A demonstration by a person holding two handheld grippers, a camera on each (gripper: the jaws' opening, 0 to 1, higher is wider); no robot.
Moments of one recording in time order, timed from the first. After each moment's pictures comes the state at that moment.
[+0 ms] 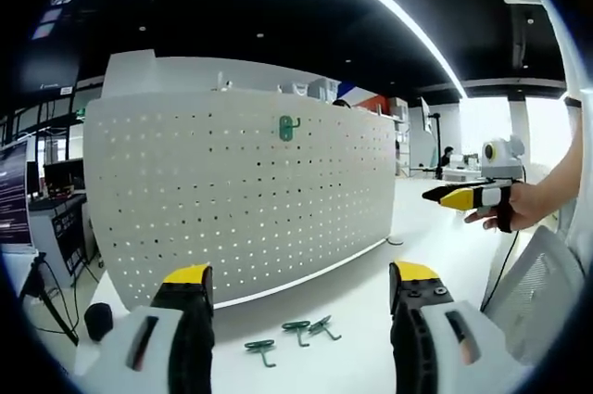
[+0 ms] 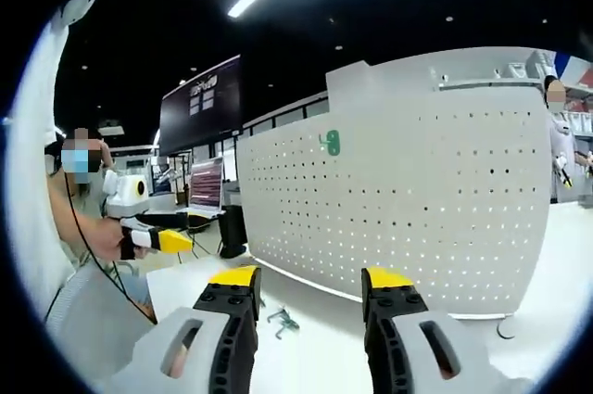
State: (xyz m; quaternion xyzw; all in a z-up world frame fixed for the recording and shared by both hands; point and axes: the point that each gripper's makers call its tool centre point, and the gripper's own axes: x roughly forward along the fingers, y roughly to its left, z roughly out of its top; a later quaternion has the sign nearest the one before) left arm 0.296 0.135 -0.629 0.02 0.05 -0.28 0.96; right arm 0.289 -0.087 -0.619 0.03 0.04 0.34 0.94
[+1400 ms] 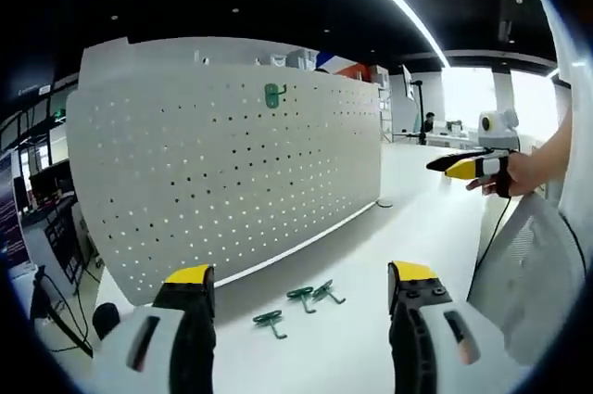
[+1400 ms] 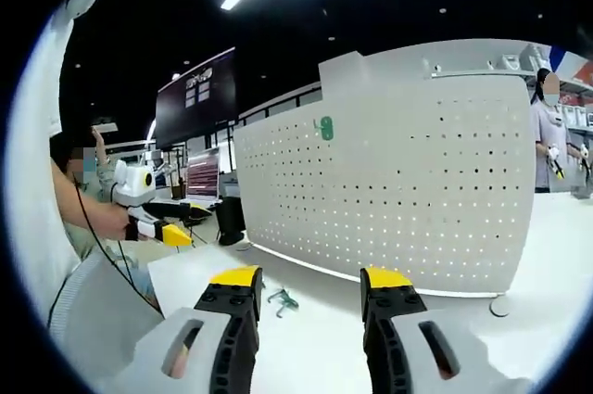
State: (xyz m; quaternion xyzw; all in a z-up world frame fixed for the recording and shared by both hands) left arm 0.295 0.150 -0.659 0.08 0.13 -0.33 0.93; right arm 0.273 -0.099 -0.634 0.02 0.06 0.33 0.94
